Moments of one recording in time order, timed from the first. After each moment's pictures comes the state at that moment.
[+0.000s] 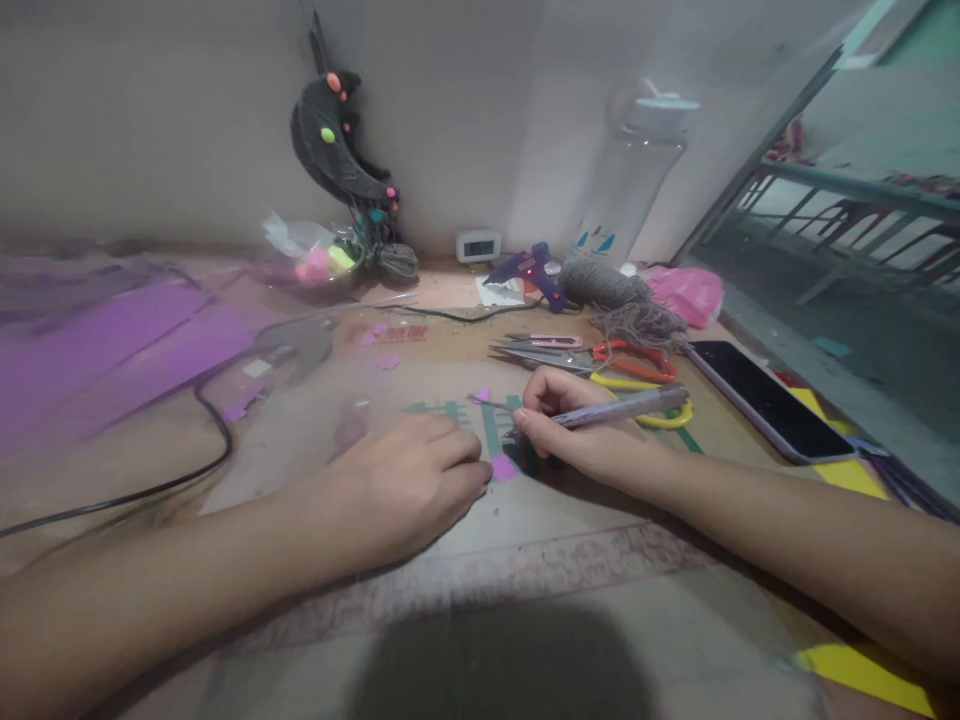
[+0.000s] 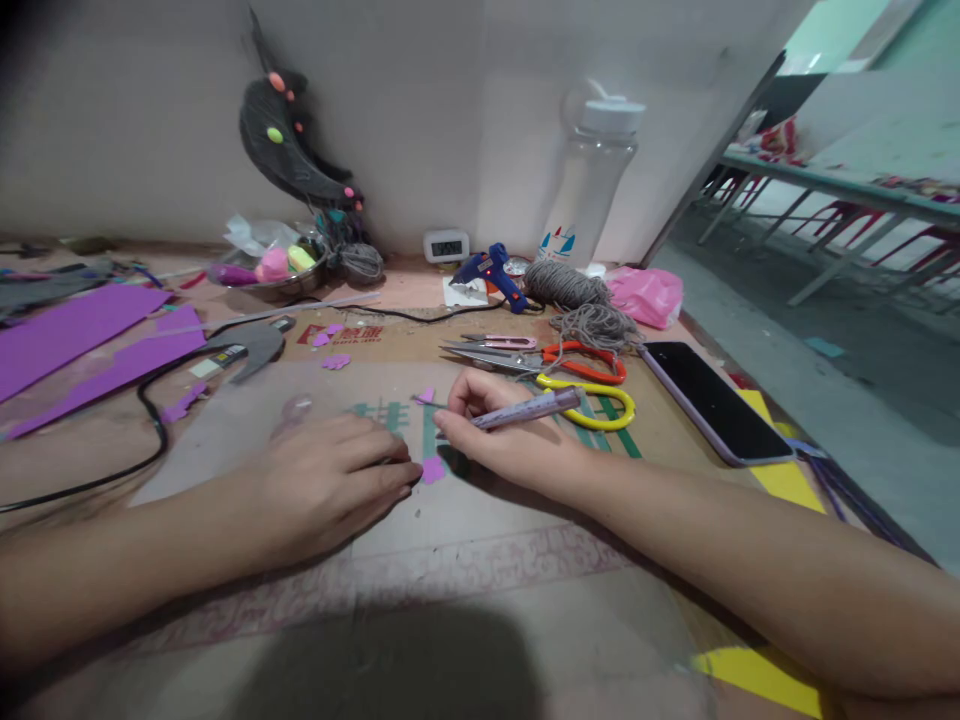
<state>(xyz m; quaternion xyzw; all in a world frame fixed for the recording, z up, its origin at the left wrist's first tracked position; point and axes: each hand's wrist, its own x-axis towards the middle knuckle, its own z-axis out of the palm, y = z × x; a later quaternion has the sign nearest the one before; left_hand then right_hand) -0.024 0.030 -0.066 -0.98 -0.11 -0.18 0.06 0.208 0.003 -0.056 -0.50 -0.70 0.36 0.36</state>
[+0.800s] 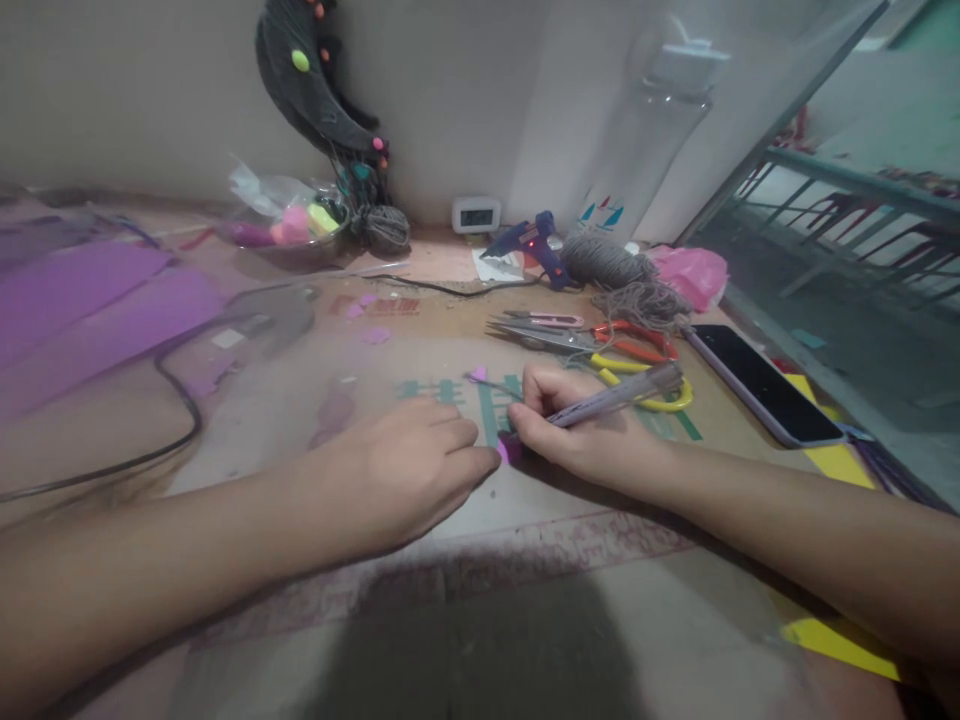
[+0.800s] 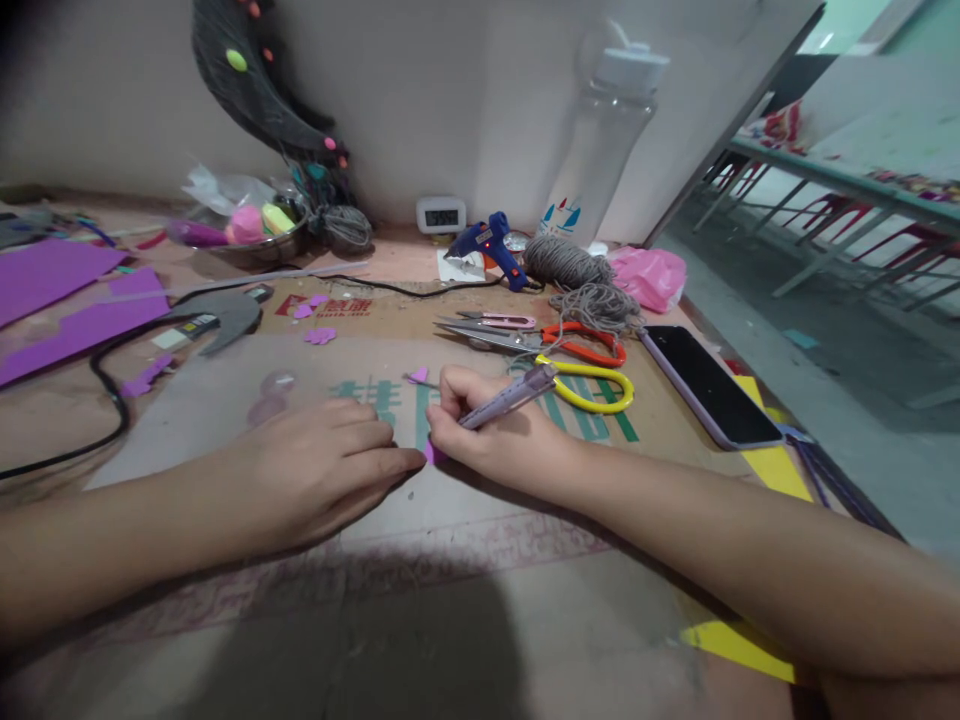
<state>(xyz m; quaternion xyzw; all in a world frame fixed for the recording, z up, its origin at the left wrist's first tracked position) -0.022 0.031 -0.070 -0.98 -0.10 -0.14 0.03 0.202 -0.001 -0.056 -0.50 -0.76 0.28 0.30</state>
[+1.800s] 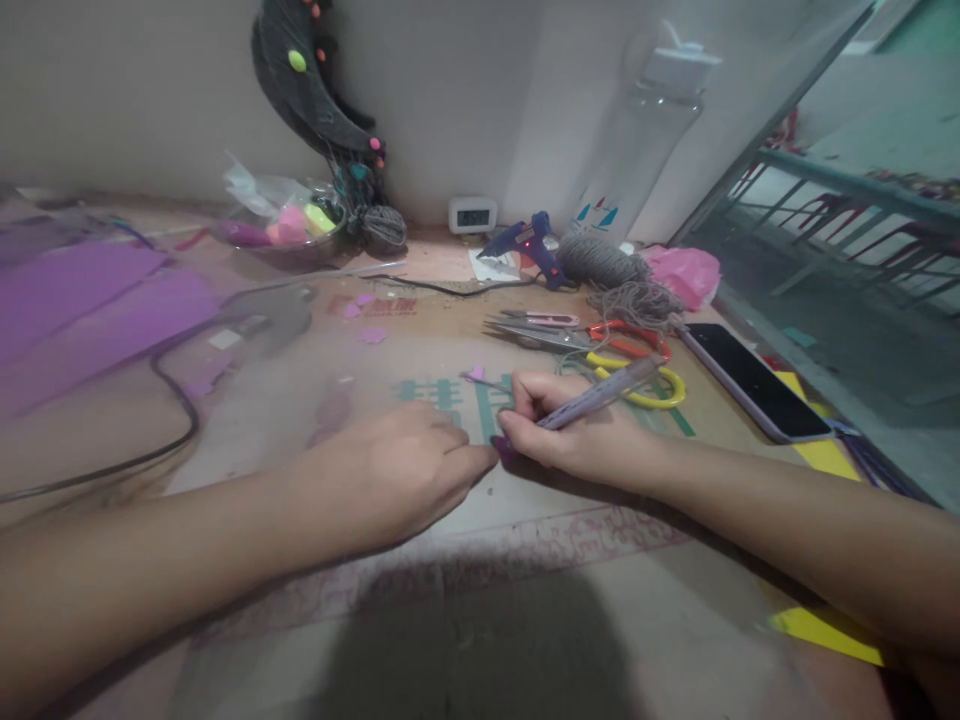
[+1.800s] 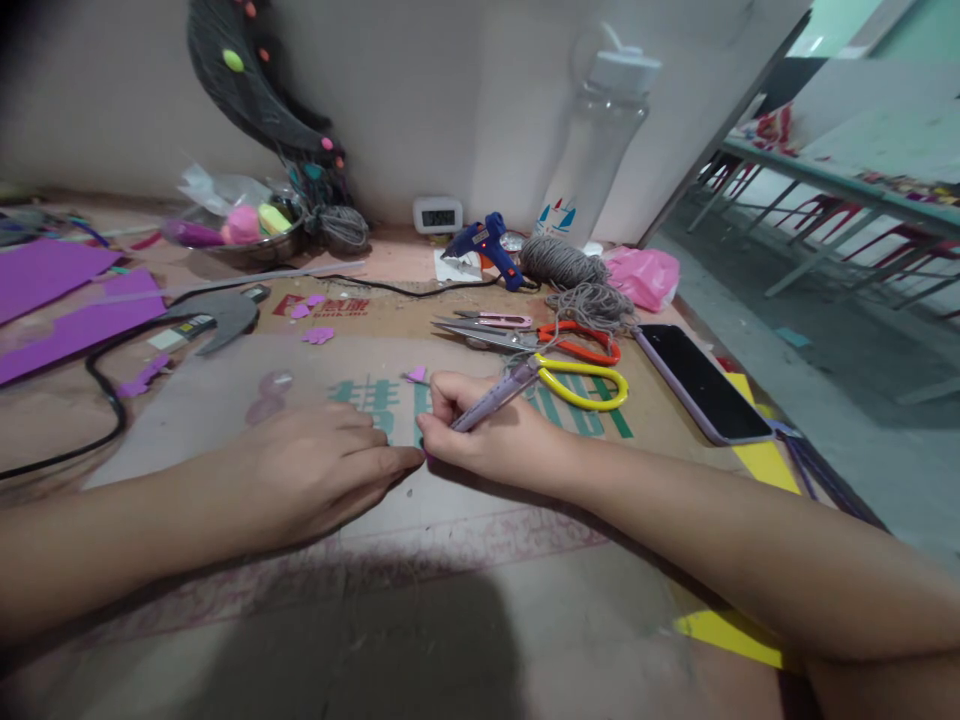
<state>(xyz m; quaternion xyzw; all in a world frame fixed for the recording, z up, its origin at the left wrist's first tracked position) -0.022 0.029 -0.066 -0.98 -0.10 -0.15 0.03 0.200 -0.002 -0.051 -0.49 -0.76 0.33 0.28</state>
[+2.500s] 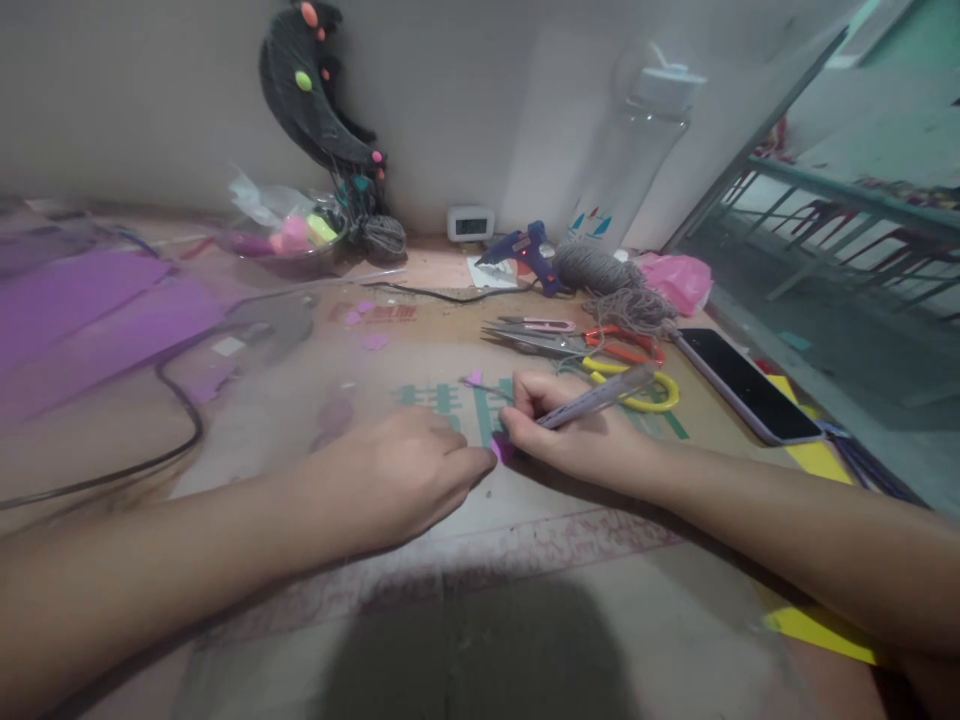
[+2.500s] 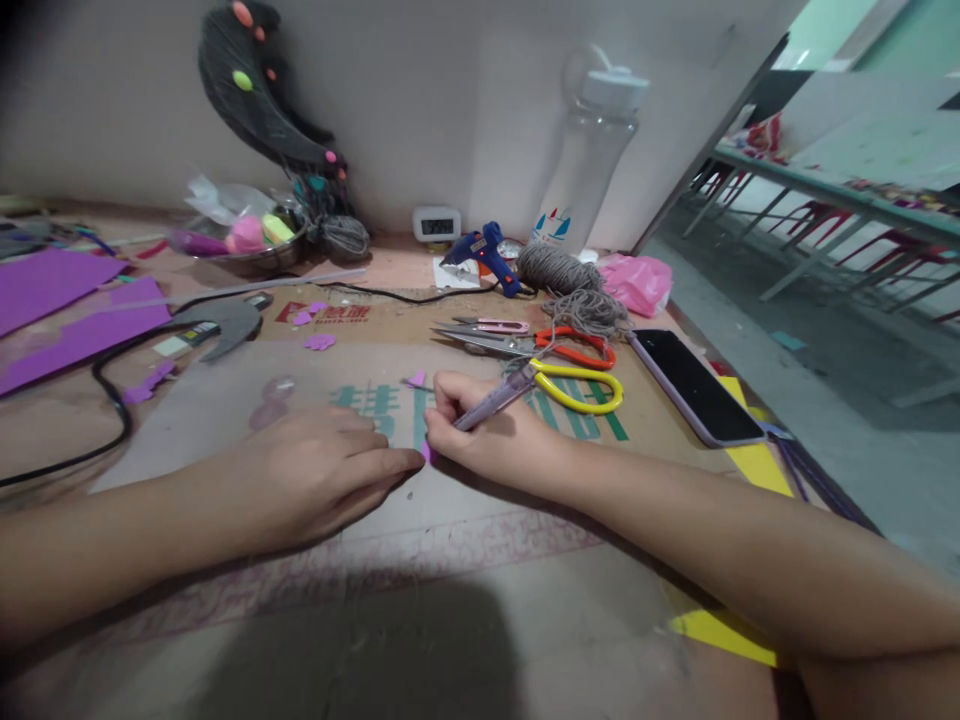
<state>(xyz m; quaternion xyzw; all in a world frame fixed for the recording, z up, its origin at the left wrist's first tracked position) -0.021 0.028 -0.067 -0.98 -0.10 -0.15 0.04 0.199 0.000 -0.056 -0.51 -0.76 0.28 0.30</state>
